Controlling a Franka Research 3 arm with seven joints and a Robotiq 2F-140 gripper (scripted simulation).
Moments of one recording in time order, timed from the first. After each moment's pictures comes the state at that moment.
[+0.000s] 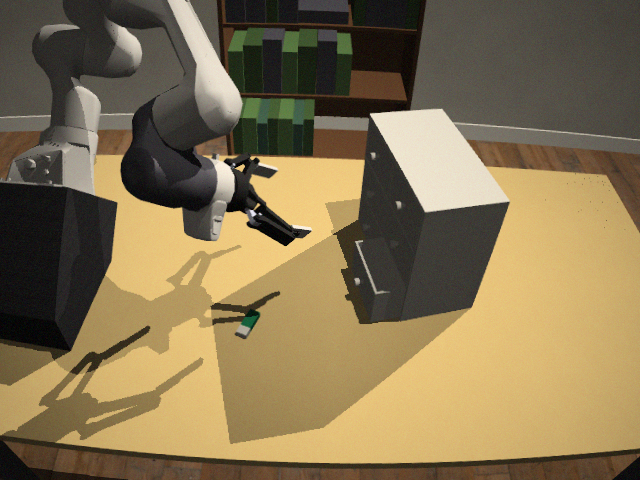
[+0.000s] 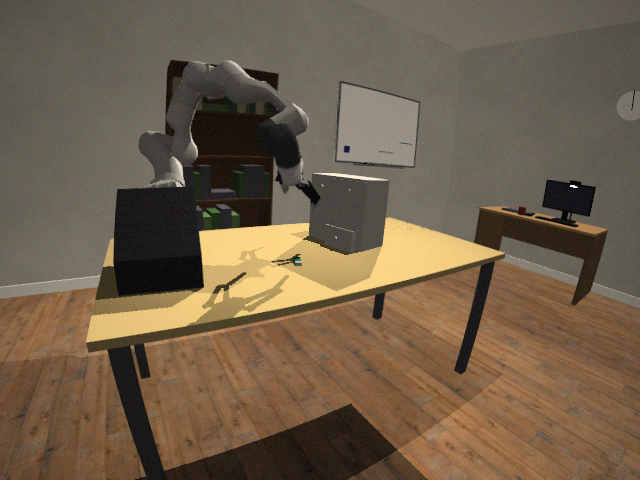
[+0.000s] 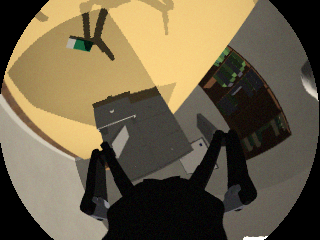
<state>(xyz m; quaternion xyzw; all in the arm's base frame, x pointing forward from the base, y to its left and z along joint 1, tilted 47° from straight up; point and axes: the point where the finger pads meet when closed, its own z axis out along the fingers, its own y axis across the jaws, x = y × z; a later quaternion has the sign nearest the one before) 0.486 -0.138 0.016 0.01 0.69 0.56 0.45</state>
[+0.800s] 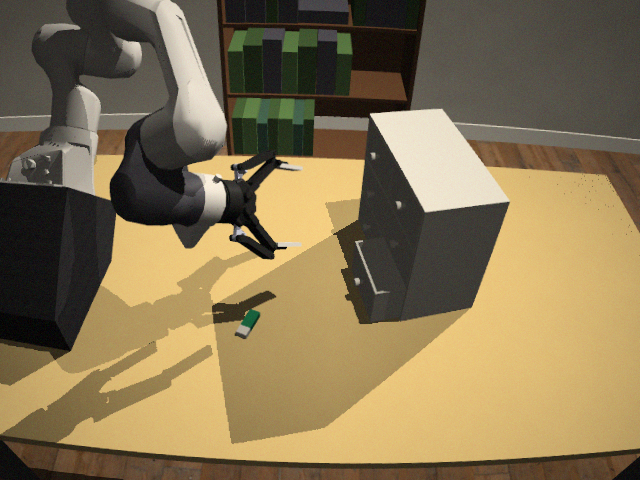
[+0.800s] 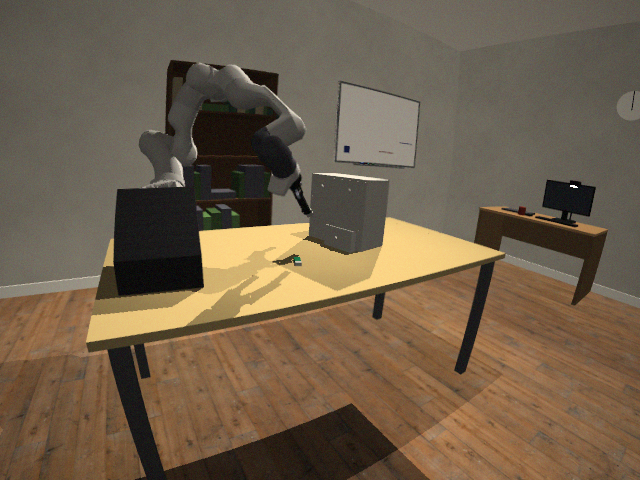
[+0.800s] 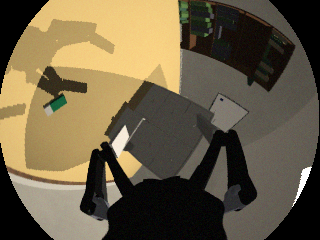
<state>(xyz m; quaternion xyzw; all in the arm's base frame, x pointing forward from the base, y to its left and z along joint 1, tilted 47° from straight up) 0.500 -0.143 0.008 0.27 0.62 0.67 0.31</state>
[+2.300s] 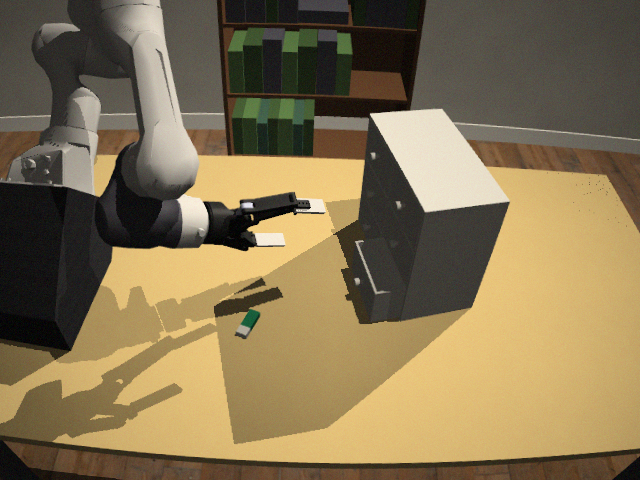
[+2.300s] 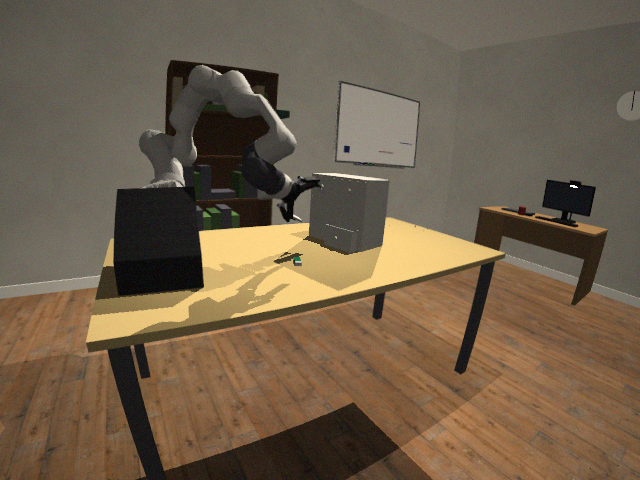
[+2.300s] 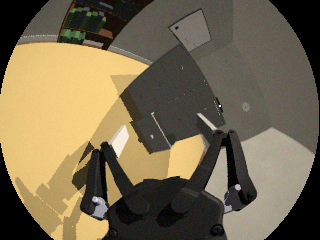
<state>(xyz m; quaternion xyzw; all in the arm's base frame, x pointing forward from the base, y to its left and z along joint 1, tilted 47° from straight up) 0.511 -0.154 -0.027 0.60 0.30 0.74 -0.01</state>
